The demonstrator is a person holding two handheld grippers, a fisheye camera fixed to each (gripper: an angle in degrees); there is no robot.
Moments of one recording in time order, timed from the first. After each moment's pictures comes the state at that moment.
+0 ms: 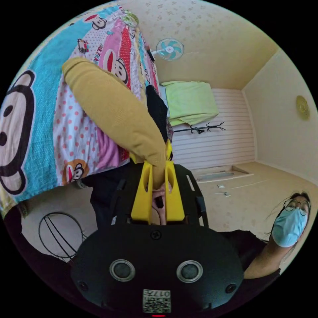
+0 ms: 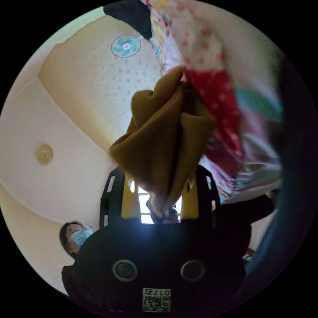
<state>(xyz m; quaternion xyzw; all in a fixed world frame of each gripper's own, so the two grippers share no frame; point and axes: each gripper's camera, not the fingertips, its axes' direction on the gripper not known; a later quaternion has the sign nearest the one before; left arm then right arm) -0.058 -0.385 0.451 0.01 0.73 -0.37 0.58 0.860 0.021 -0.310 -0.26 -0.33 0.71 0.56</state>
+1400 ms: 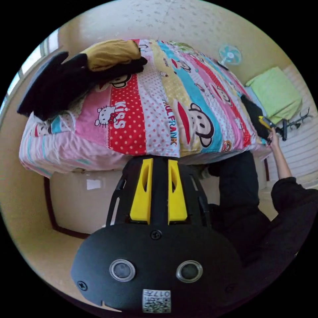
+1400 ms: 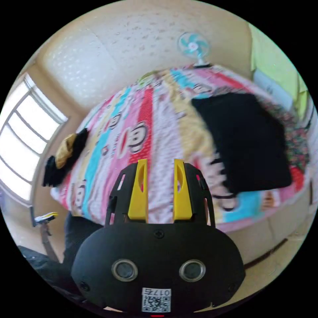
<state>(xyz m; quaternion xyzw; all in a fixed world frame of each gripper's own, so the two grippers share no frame) -0.191 -0.208 0.377 -0.17 0.31 -0.35 0.87 0.776 -0.055 -0.214 -0.53 0.02 0.12 0.84</state>
